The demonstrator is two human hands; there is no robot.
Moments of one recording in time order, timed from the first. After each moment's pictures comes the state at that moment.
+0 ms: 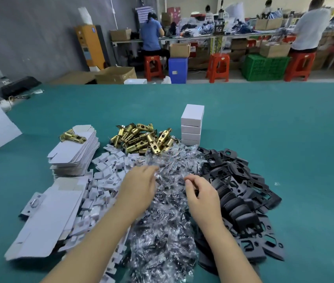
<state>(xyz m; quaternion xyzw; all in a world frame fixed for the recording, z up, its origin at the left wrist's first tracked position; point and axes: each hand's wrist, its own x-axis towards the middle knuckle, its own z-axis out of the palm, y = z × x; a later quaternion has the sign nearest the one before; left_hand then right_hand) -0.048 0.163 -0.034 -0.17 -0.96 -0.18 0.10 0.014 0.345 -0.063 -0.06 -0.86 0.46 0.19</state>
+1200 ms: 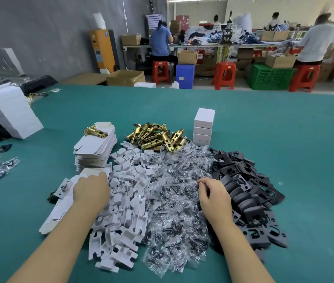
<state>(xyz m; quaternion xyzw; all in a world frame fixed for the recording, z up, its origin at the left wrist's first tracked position) -0.039 0.016 -0.031 0.08 -0.98 0.16 0.00 0.026 0.341 -0.080 -0.06 -0.90 0.36 0.23</state>
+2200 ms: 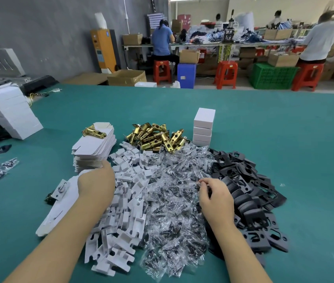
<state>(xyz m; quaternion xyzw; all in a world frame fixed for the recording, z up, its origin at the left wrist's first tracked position) -0.029 0.052 0.004 0.08 -0.96 0.26 0.04 0.031 0.340 -0.070 -0.08 -0.89 0.36 0.26</state>
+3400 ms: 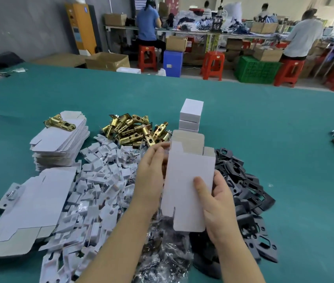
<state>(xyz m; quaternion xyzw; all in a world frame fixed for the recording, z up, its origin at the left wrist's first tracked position) -0.022 0.218 0.001 -0.04 -0.64 -0.77 0.02 0.039 0.353 -0.040 -0.05 -0.61 0.78 0.14</state>
